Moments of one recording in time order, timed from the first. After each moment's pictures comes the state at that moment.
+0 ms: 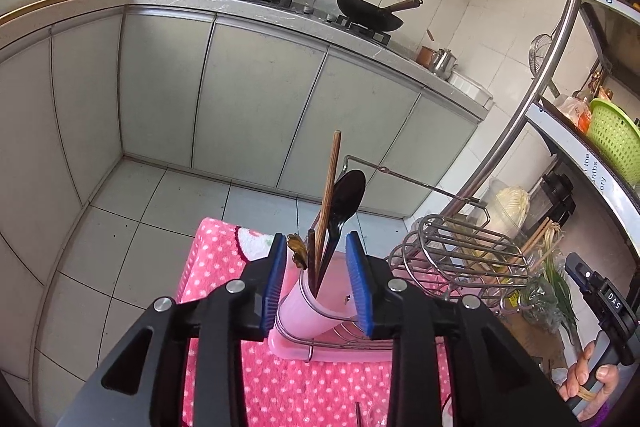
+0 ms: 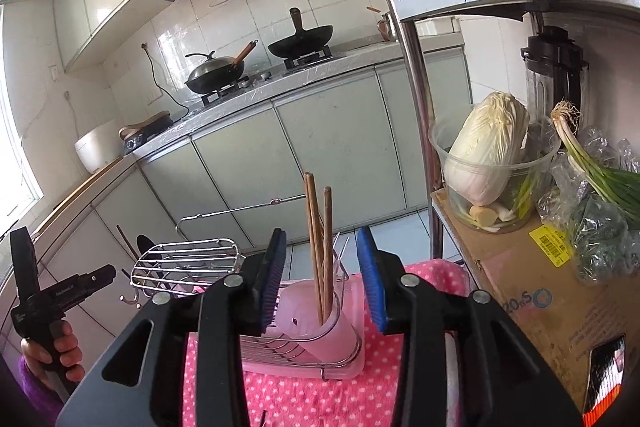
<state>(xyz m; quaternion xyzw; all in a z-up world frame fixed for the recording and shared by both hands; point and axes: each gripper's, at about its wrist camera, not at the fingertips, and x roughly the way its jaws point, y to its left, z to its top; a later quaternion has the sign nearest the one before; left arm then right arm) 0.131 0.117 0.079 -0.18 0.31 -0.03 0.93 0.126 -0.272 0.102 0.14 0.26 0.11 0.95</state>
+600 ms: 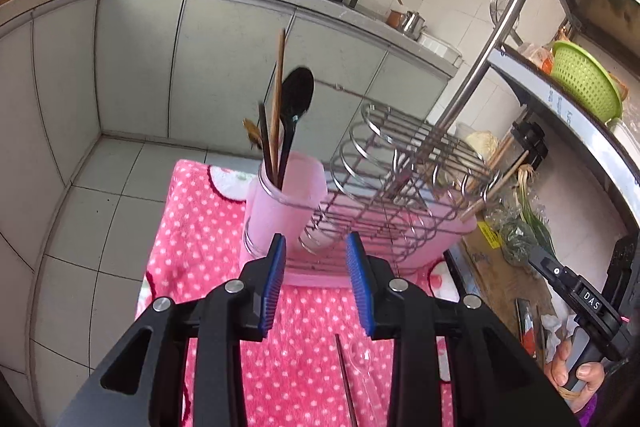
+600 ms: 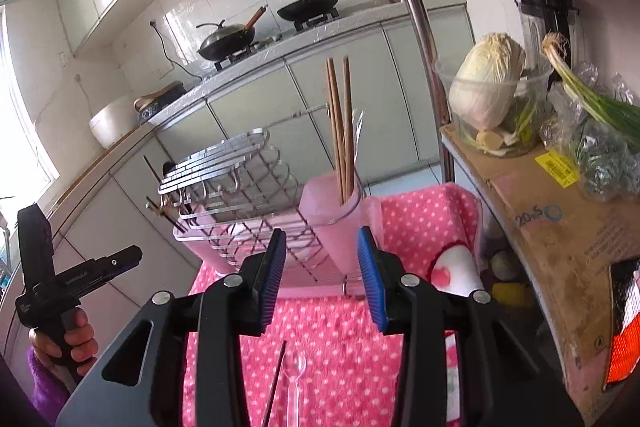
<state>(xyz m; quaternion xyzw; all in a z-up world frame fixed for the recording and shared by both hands) 0.073 0.081 0.039 -0.16 0.36 -0.09 0.91 0.059 -0.258 0.048 0.15 0.32 0.14 0.92</state>
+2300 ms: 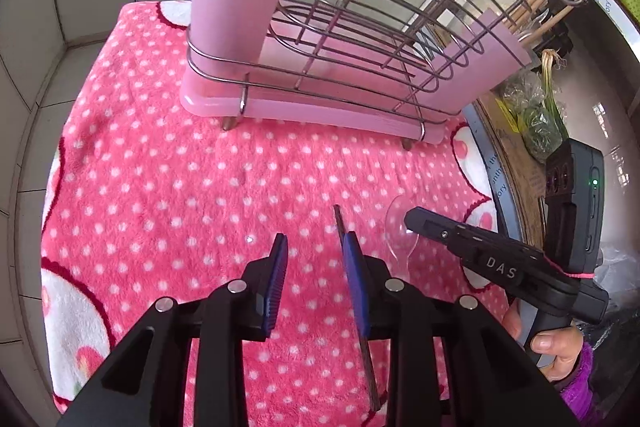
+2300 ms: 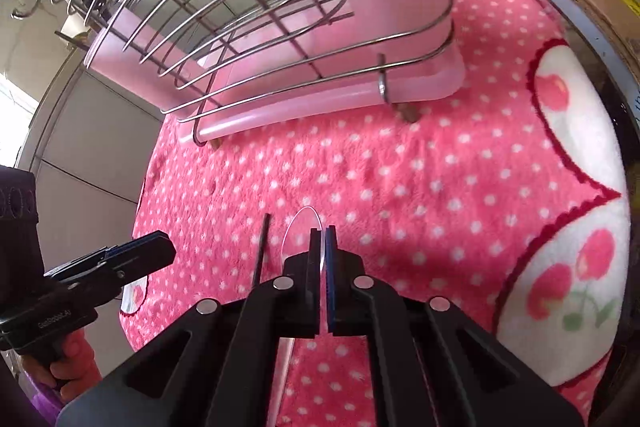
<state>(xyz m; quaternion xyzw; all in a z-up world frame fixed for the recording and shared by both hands) 0.087 0.022 -0.088 -0.14 0.55 -0.15 0.81 0.106 -0.173 -0.119 0.14 0.55 0.18 0.80</state>
